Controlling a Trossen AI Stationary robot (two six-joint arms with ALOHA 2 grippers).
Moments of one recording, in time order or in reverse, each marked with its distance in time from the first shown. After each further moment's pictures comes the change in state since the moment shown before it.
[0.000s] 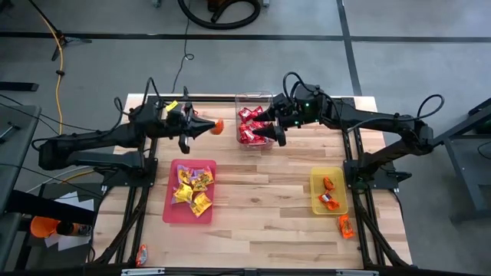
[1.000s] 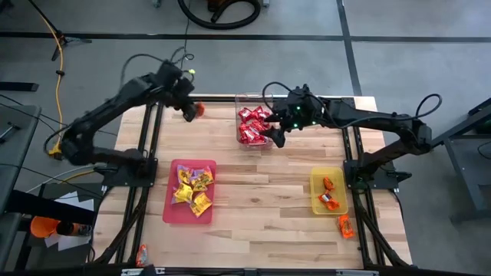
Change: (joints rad) left arm 0.559 0.399 0.506 -1.156 0.080 0.371; right arm -0.018 0.018 0.000 -0.293 0.196 -0.099
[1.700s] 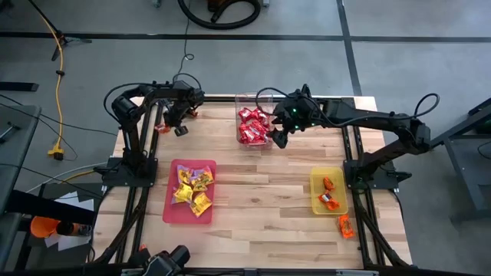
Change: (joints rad) left arm 0.076 0.704 0.000 -0.379 -0.689 0.118; right arm -0.010 0.017 0.000 -0.172 0.088 0.005
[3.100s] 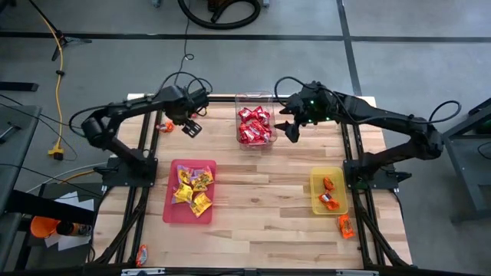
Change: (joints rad) left arm -0.278 -0.409 0.000 0.013 0.114 -0.436; right arm -0.052 -0.138 0.000 -0.029 -0.003 -0.150
